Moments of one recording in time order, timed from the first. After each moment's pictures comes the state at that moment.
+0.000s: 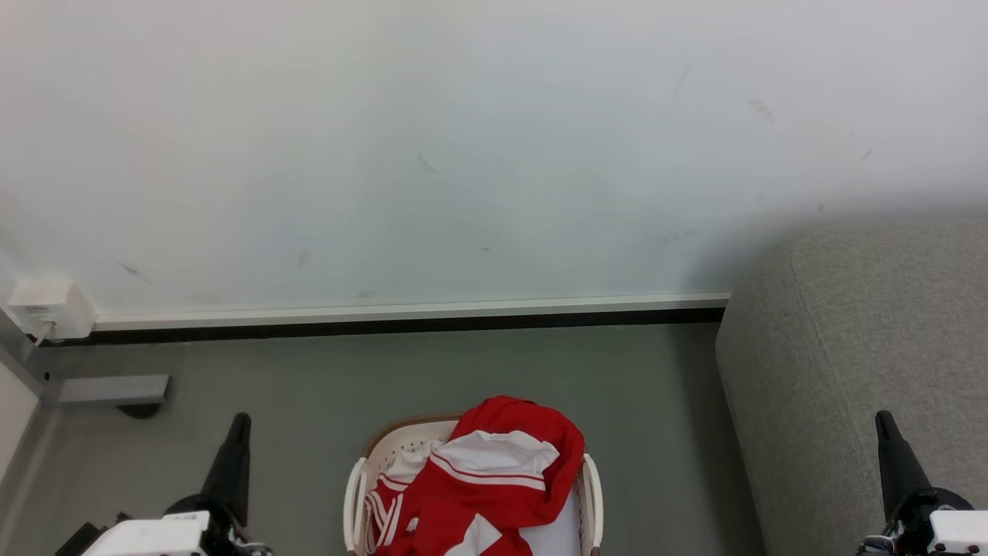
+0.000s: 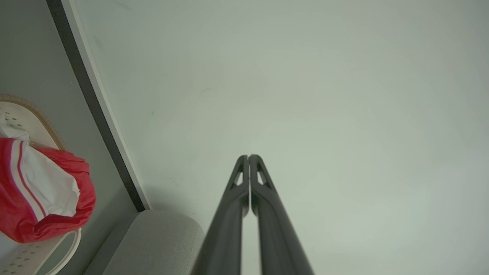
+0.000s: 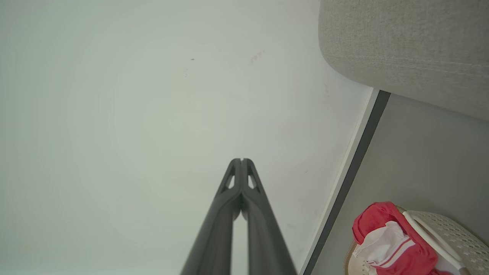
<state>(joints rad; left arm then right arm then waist) -0.11 0.05 0.11 0.25 -1.61 -0.13 0.11 -0.10 -0.05 -0.11 0.25 1.61 0.13 0.11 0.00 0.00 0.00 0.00</state>
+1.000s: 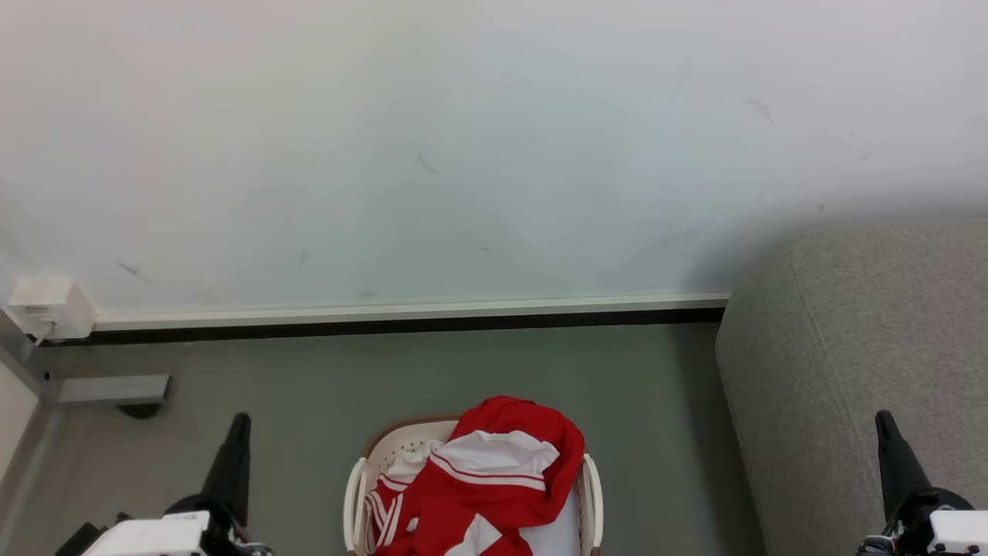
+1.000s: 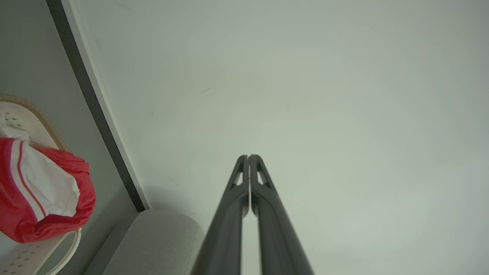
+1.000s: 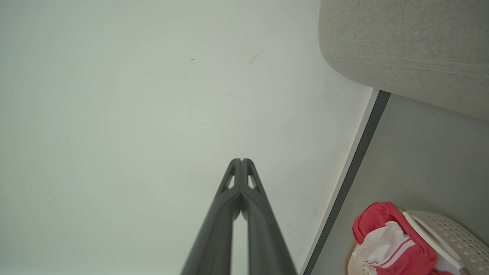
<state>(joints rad) -0.11 0.05 0.11 0.25 -1.61 -0.13 0.11 -0.10 -0.05 -0.11 0.25 1.61 0.13 0.11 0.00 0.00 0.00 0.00</state>
